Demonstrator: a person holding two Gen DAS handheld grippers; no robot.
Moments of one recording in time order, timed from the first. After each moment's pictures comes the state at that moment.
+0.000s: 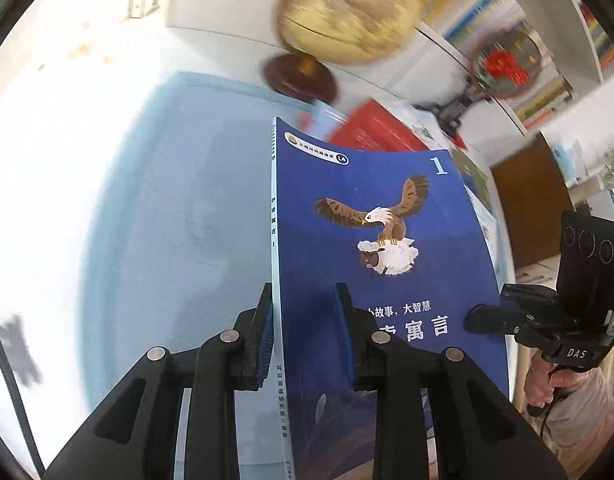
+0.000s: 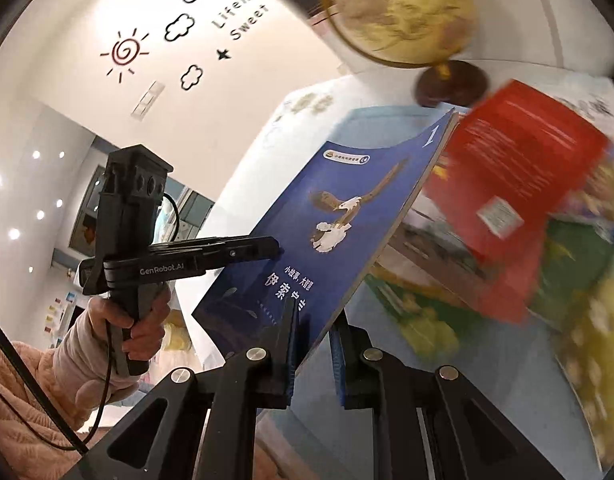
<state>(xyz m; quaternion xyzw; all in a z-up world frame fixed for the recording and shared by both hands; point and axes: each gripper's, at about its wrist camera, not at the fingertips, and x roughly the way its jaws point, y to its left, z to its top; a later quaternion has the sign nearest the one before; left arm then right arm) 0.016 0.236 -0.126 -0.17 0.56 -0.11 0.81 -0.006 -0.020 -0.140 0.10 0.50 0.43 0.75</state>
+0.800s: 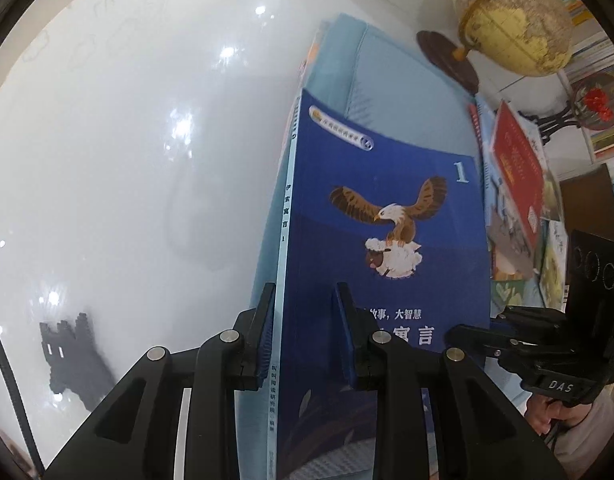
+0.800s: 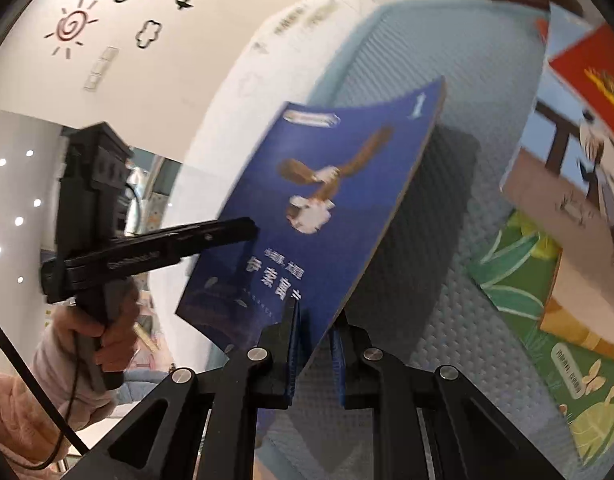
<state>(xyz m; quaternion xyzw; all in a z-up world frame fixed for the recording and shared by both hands) 0.016 0.359 -0.218 -0.18 0.63 -0.03 0.75 0.012 0.105 -0.248 0.09 0.61 0.37 0.70</state>
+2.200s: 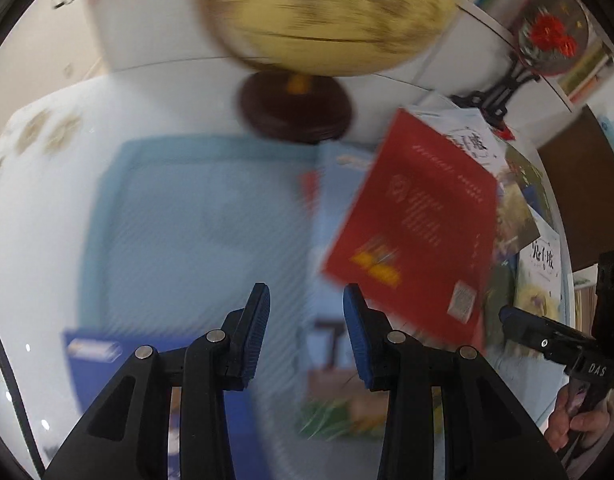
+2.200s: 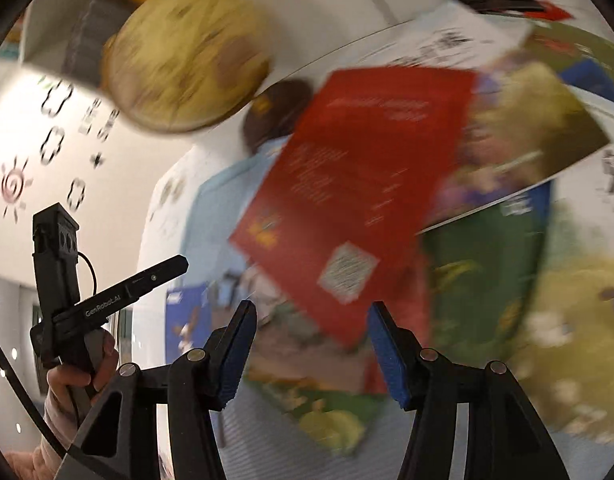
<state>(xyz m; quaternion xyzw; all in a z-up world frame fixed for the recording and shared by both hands) 0.170 0.156 -0.168 -0.05 0.58 -0.10 0.80 0.075 -0.123 -0.186 0.24 0.52 0.17 0.80</state>
